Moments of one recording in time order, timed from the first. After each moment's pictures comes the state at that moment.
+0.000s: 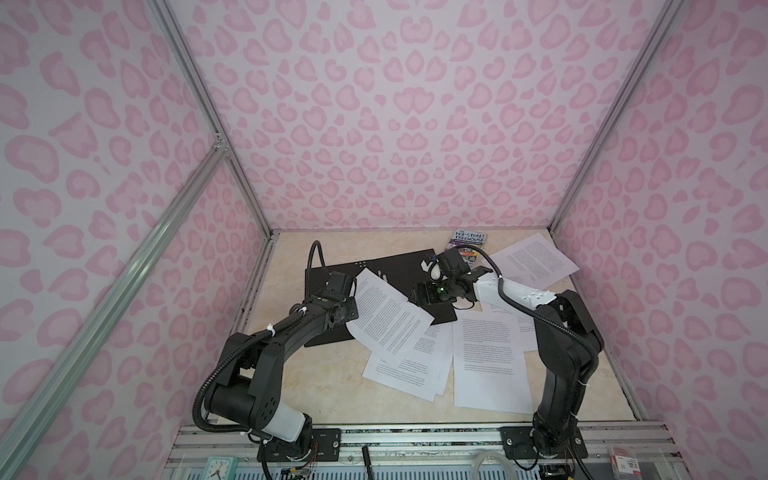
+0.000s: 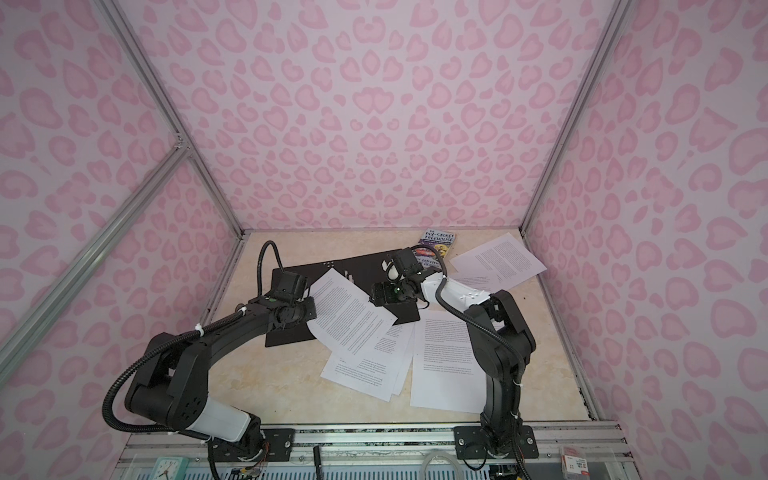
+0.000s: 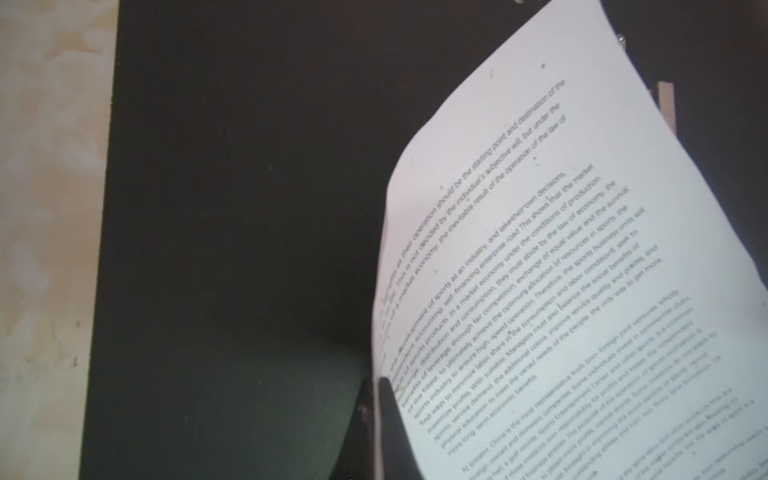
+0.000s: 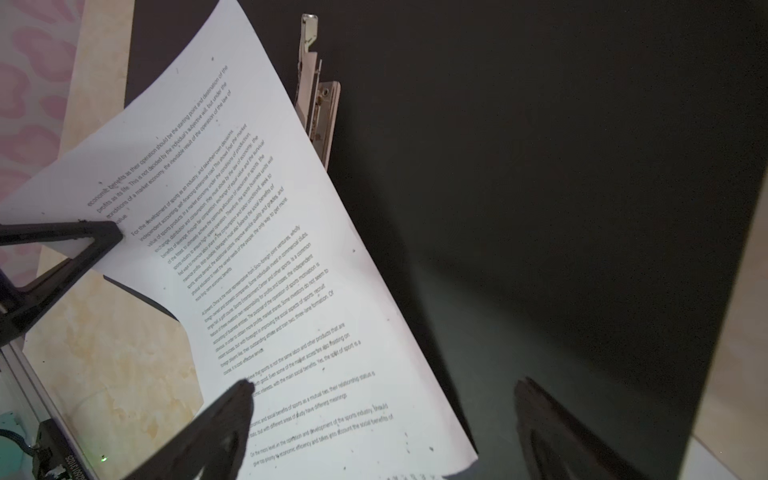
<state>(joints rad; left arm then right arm) -0.33 1.53 0.85 -0.36 -0.18 -0.51 0.53 1.93 1.38 -0.45 -0.30 0.32</state>
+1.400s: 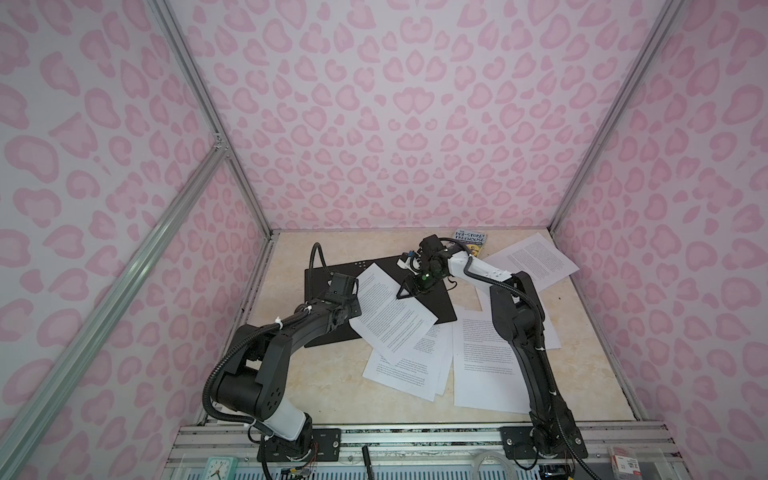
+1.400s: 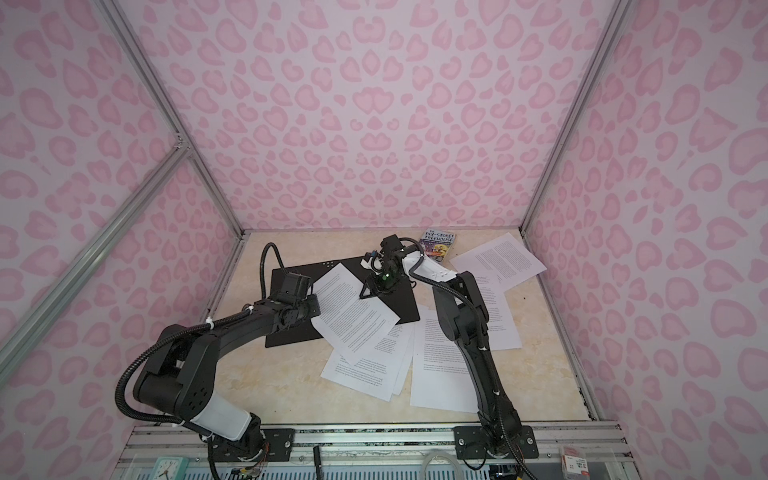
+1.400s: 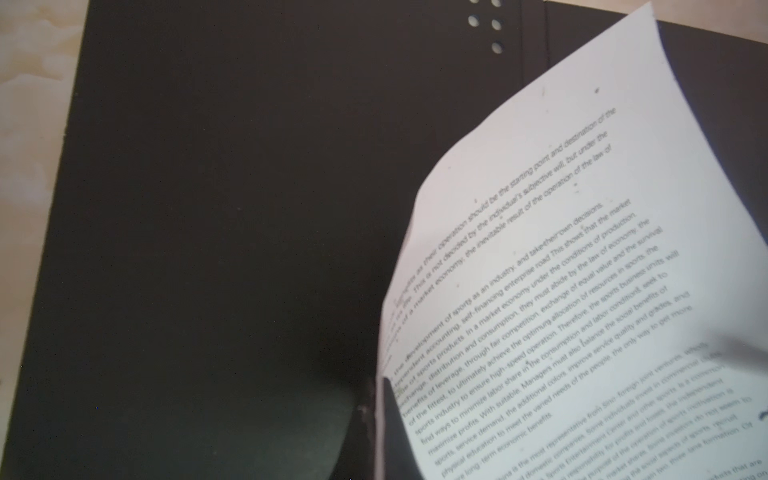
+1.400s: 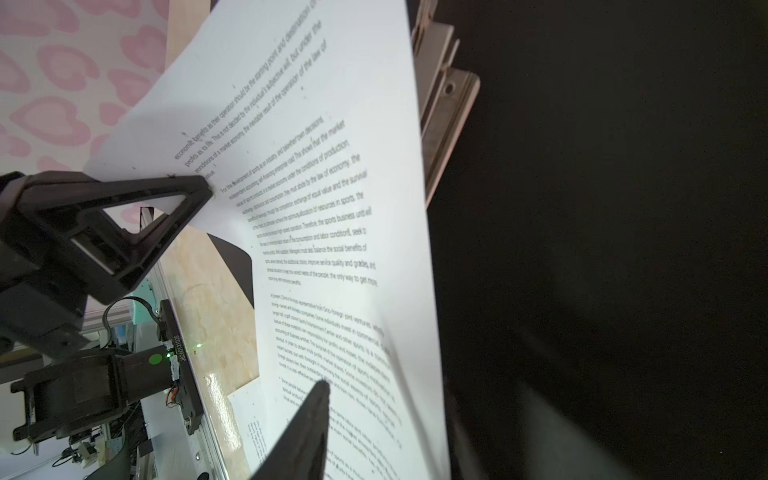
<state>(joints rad) -0.34 1.59 0.84 -0.21 -0.18 -0.53 0.49 2.38 1.94 -0.81 -0.72 0.07</state>
